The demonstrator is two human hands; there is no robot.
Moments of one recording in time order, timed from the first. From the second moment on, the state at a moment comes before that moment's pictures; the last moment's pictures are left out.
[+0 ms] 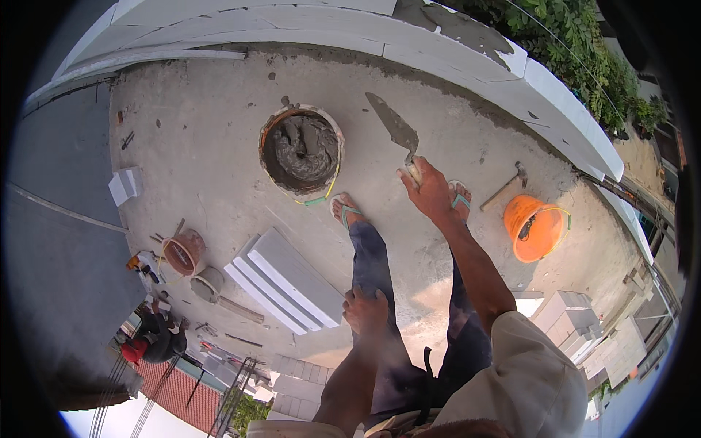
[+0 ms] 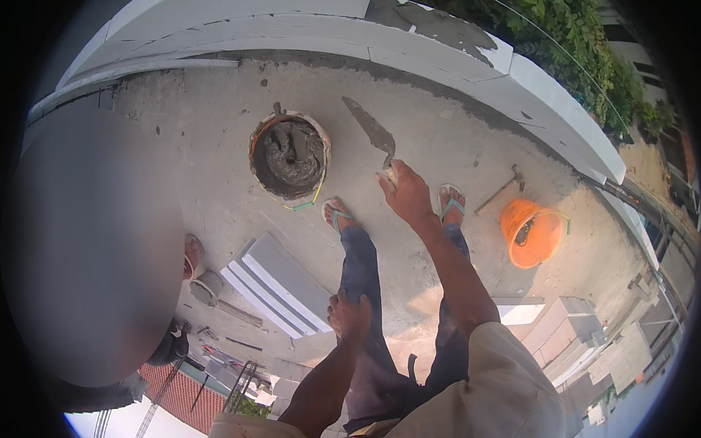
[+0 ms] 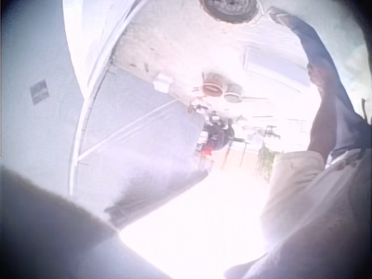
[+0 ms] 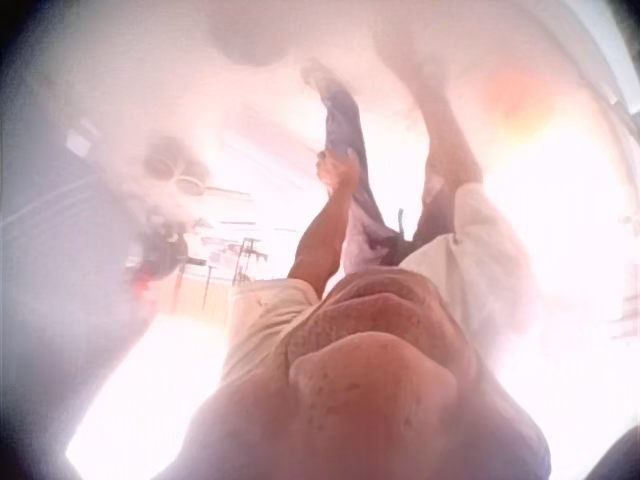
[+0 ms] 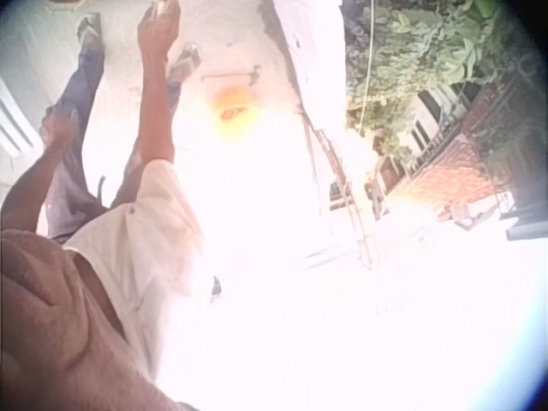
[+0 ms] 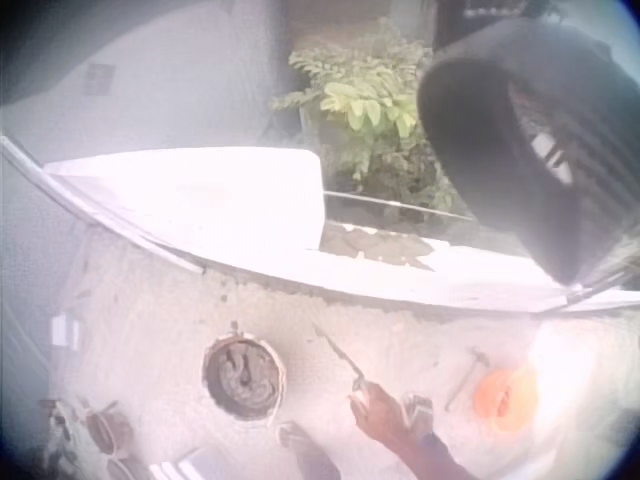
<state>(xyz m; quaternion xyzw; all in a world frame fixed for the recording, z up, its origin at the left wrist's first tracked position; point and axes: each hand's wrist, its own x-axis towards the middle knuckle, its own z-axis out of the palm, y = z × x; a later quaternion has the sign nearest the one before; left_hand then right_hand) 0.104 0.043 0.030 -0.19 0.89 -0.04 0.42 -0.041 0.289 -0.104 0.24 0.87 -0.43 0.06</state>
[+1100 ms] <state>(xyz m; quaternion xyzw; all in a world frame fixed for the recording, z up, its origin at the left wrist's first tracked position) 0.077 -0.025 0.014 -0.26 0.85 0.06 0.46 -0.184 0.115 -0.215 -0.02 0.85 -0.33 0.40</state>
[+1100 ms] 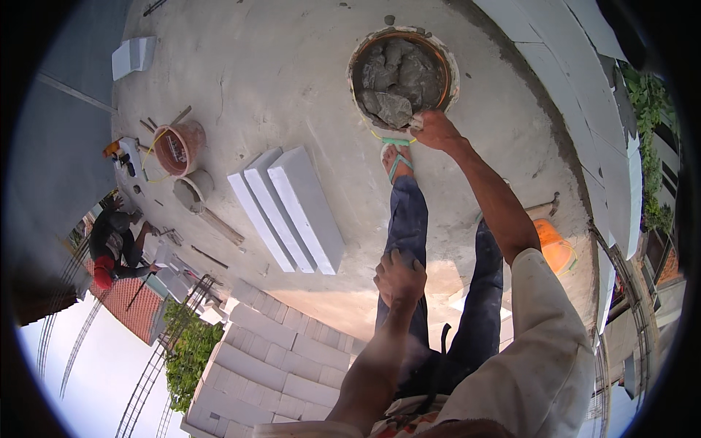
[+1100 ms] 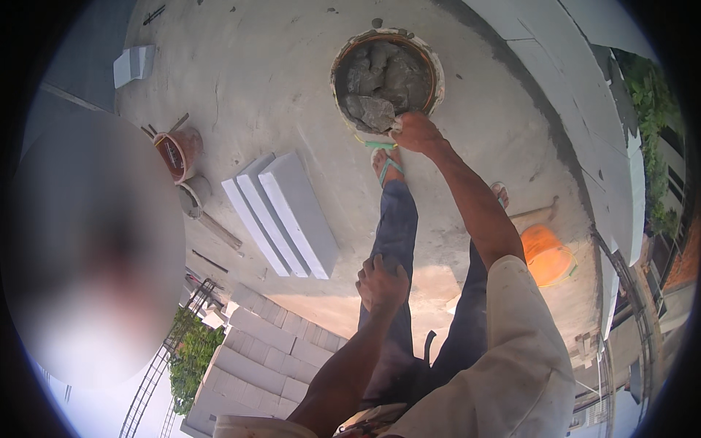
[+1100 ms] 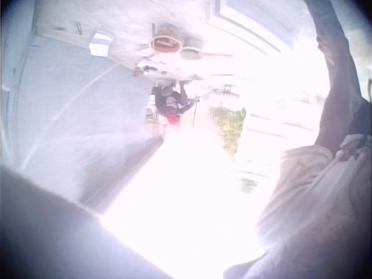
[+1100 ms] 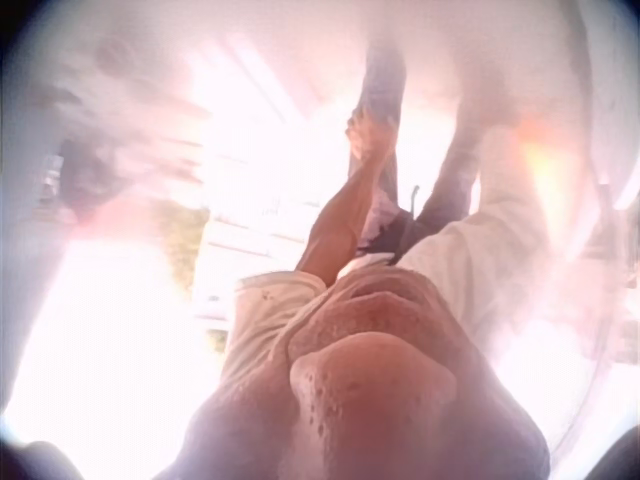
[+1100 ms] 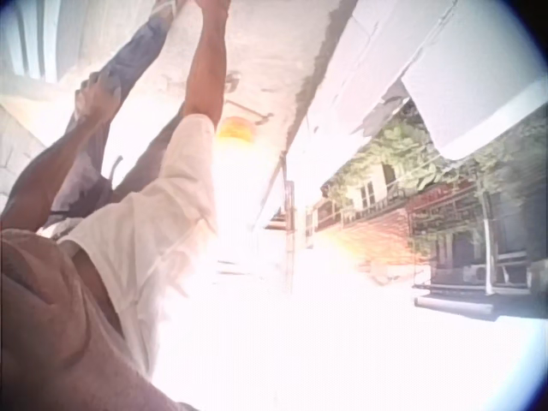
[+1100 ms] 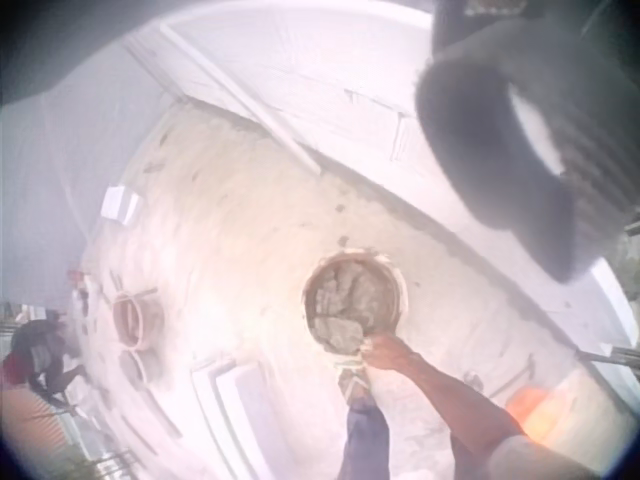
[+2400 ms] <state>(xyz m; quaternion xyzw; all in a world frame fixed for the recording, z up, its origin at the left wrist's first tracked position) 0.100 0.080 0.023 -0.06 0.90 -0.16 0.41 0.050 0.666 0.006 0.16 0.97 0.18 -0.07</state>
